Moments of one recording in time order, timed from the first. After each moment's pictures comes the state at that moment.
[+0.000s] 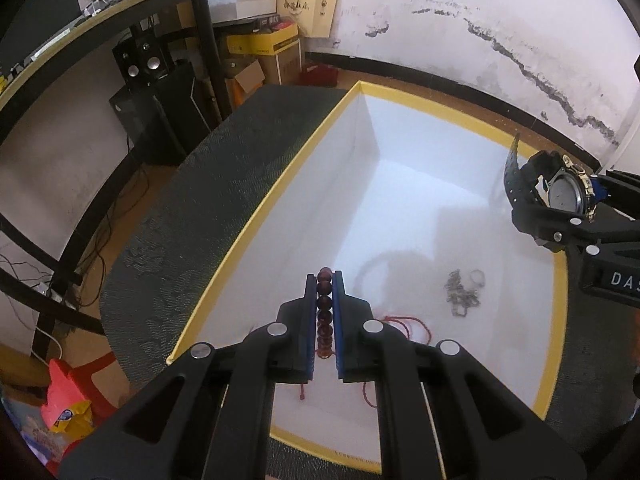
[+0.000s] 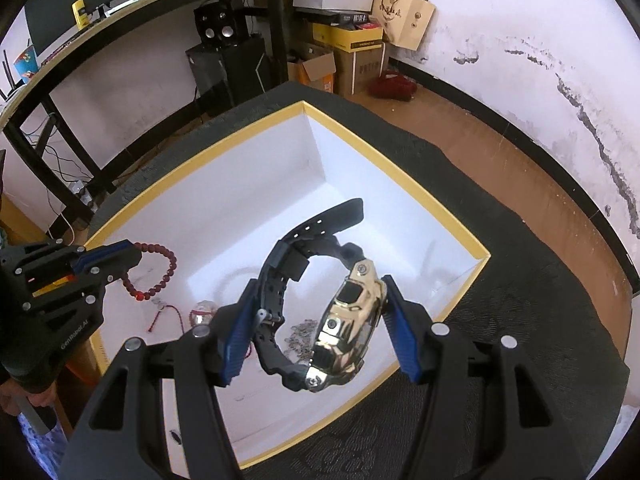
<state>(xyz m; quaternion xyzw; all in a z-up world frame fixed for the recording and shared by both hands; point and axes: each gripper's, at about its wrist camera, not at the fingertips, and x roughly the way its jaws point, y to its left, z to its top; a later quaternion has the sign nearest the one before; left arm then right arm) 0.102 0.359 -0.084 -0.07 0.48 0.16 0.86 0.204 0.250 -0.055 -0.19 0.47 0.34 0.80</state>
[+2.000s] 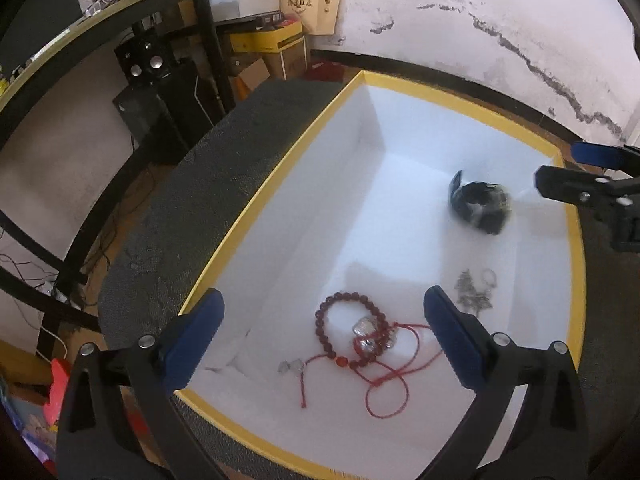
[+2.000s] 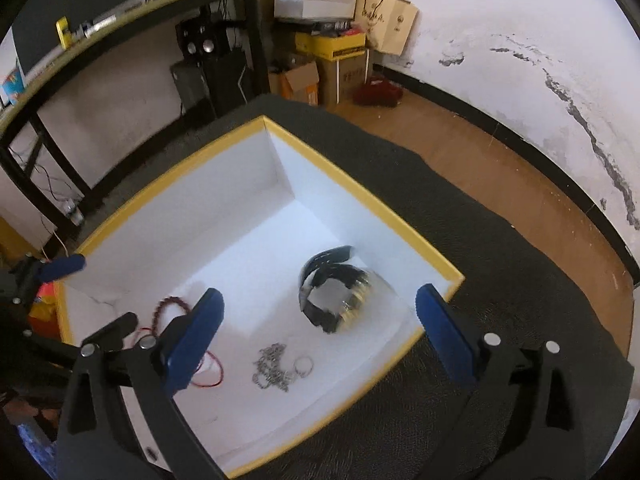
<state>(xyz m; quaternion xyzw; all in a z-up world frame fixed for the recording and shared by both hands) 0.108 0.344 -0.095 -0.06 0.48 0.18 0.86 0.223 0.238 -0.048 -0.16 0.45 0.32 0.81</state>
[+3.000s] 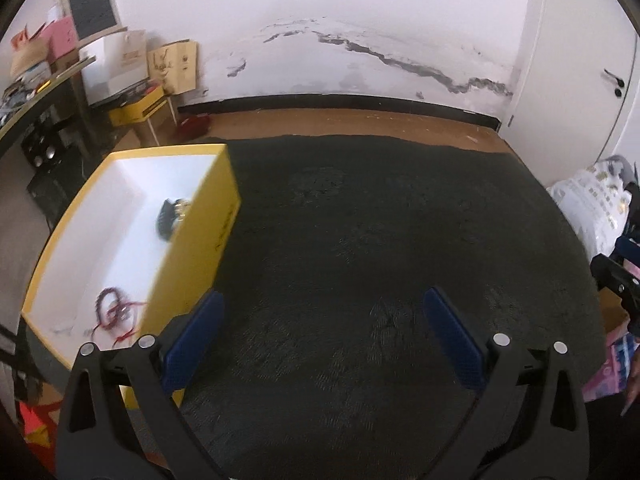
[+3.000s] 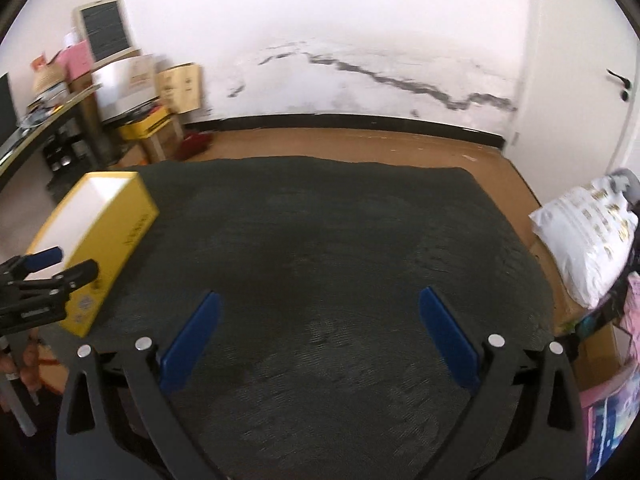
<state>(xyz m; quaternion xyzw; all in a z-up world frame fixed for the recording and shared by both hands) 0.083 0.036 -0.058 0.00 0.42 0.00 0.91 0.042 -0.189 -0.019 -0.01 0.40 0.04 0.92</state>
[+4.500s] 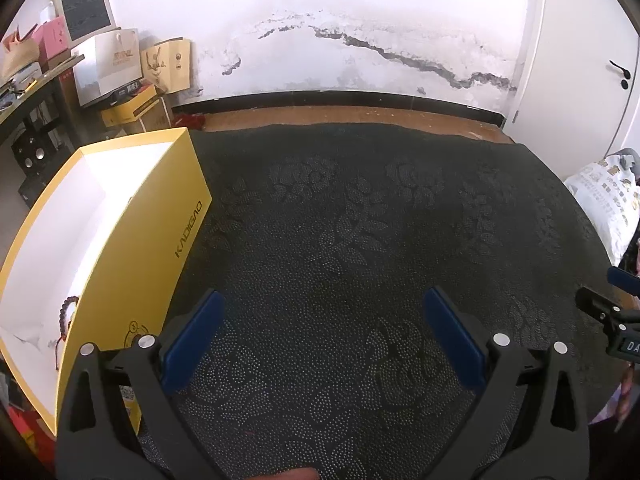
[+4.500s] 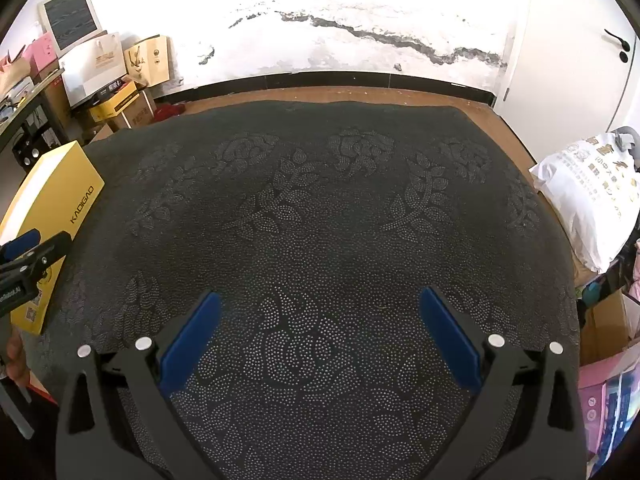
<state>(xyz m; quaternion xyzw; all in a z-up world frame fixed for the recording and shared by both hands) 0.118 0.023 -0.109 0.00 0.42 0.00 0.91 0.084 -0.206 -0.096 0.01 0.46 0.01 0.89</state>
